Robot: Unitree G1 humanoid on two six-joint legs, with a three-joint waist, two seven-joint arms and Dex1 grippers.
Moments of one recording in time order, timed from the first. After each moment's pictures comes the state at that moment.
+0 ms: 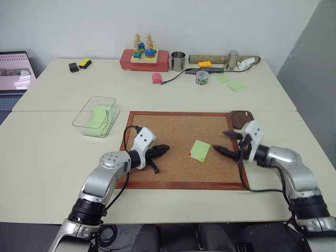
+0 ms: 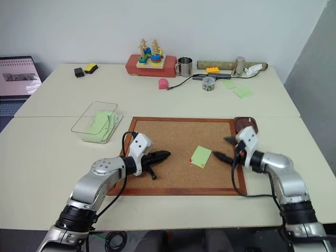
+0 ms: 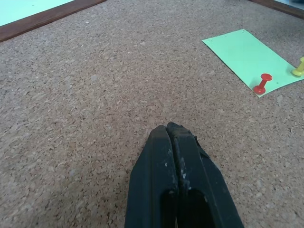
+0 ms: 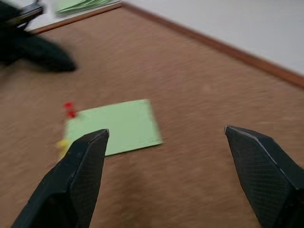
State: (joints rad) left arm -0.32 0.47 -0.14 -0.04 -0.24 0.47 -0.74; right arm -0.26 -0.56 0.06 -0.06 0.34 0.36 0.90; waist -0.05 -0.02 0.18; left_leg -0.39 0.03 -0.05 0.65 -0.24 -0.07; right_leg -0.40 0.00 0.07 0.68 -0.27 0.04
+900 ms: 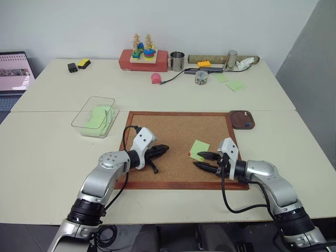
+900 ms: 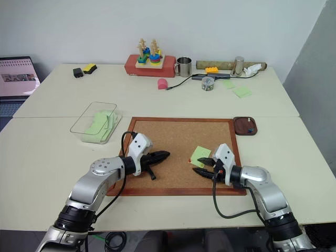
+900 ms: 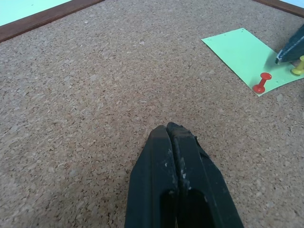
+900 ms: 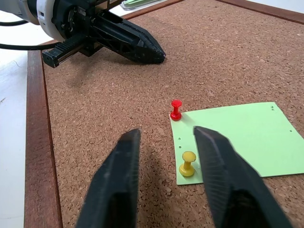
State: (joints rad) left arm -0.32 0.47 -0.14 -0.05 -0.24 0.48 -0.75; right arm -0.22 -0.45 0.17 -0.10 0.30 0.35 0.89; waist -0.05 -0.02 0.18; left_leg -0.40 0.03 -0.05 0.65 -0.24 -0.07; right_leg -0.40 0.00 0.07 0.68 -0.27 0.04
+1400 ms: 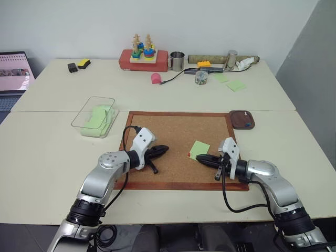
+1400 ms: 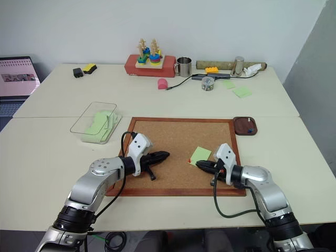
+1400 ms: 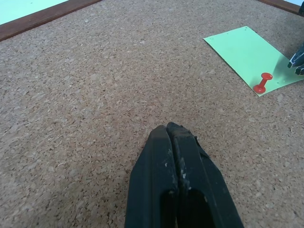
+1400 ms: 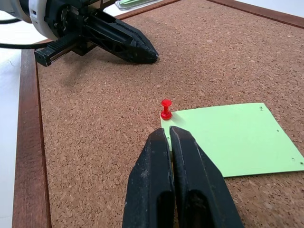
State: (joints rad) left arm -0.31 0.48 -0.14 -0.07 -0.24 0.49 -0.75; right arm -0.22 -0.46 0.16 -0.12 0.32 0.39 0.88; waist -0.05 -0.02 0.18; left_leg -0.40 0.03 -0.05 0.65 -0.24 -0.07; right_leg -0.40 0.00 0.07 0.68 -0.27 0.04
